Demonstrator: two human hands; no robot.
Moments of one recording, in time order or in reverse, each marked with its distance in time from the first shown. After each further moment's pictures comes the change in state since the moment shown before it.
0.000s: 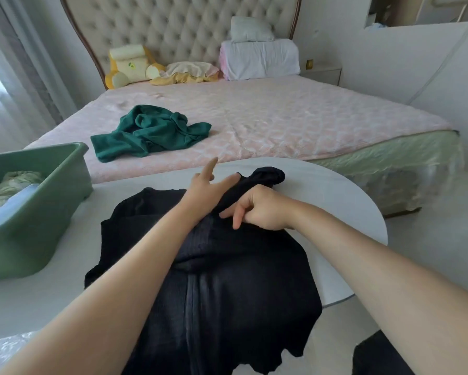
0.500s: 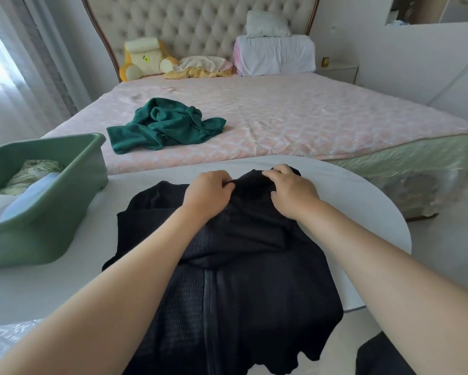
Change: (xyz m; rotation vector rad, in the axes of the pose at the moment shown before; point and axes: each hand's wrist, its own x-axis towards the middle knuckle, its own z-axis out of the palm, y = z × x) left_hand 0.003 -0.021 -0.018 0.498 0.134 0.153; right_hand 0.039 0.039 -0.011 -0.682 0.404 0.201
